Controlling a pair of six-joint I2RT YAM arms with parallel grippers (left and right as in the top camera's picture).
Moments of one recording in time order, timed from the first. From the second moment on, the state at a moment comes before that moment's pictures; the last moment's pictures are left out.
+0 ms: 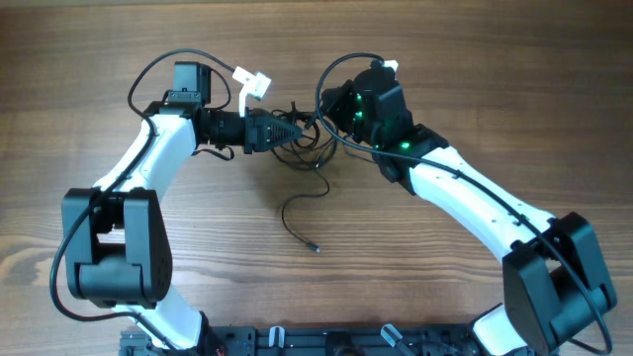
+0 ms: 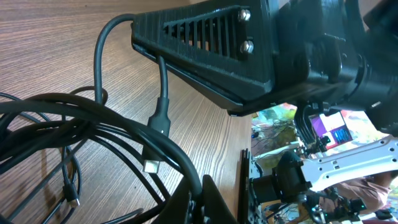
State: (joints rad) left arm -0.06 1.84 1.20 -0.59 1.30 0.27; right arm 0.54 1.70 1.11 0.03 -0.06 1.19
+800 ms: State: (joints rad) left arm -0.06 1.84 1.20 -0.49 1.28 0.13; right arm 0.67 1.70 1.11 -0.12 -0.02 1.14
